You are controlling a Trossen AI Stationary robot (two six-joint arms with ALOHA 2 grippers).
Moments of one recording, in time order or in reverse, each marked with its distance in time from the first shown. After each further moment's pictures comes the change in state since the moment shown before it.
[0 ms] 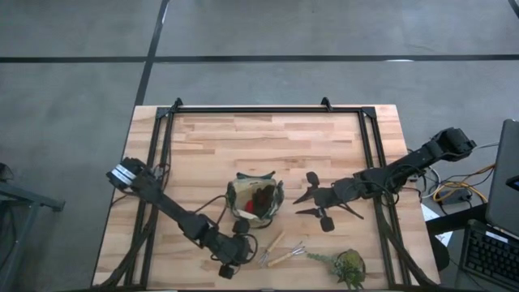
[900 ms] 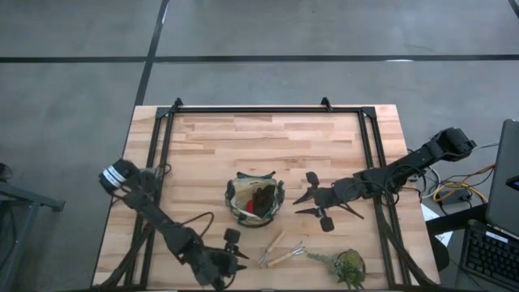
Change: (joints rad) left arm -0.162 -0.041 0.038 -0.015 -0.352 0.104; right arm 0.000 0.003 0.000 0.014 0.000 -0.004
